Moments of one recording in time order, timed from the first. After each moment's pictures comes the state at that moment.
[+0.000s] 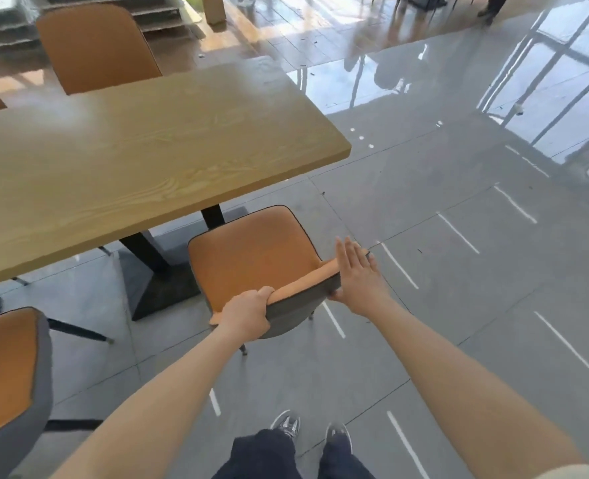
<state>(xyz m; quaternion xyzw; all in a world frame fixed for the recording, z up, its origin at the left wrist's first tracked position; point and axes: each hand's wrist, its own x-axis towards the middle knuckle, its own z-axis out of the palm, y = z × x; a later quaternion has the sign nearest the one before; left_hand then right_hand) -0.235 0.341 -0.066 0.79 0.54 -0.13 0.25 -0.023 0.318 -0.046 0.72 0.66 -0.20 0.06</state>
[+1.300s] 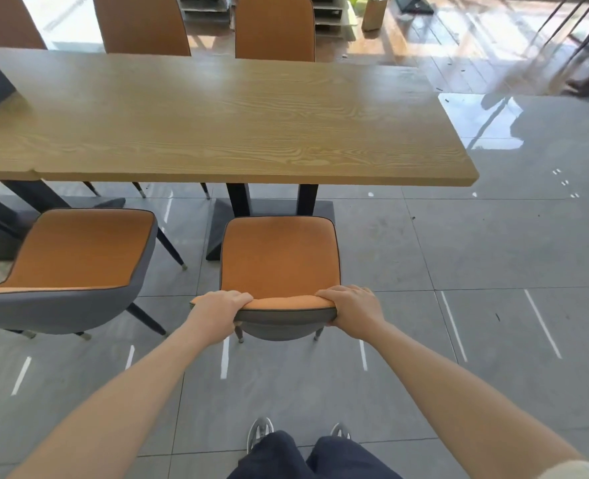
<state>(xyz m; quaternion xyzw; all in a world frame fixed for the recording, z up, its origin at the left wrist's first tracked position) -0.401 0.232 -0.068 0.74 0.64 -0.06 0.21 -0.148 0.292 -0.073 0.51 0.82 -0.23 0.10</state>
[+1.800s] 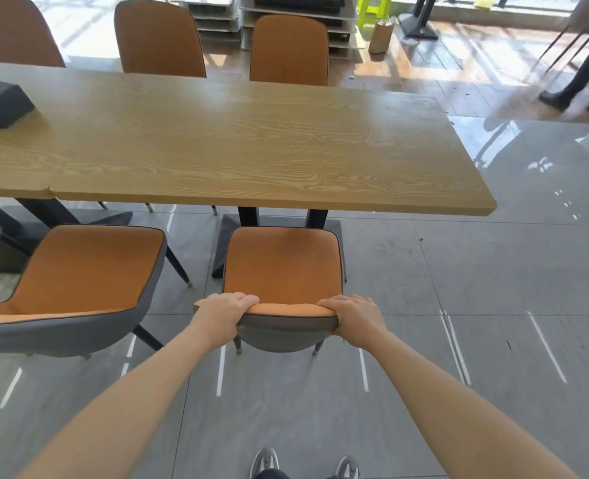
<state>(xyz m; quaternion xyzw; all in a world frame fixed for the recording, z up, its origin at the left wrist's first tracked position) -0.445 0.277 -0.063 0.74 0.64 -0.07 0.19 -0.195 0.334 -0.071 0.50 0.83 -0.23 0.11</state>
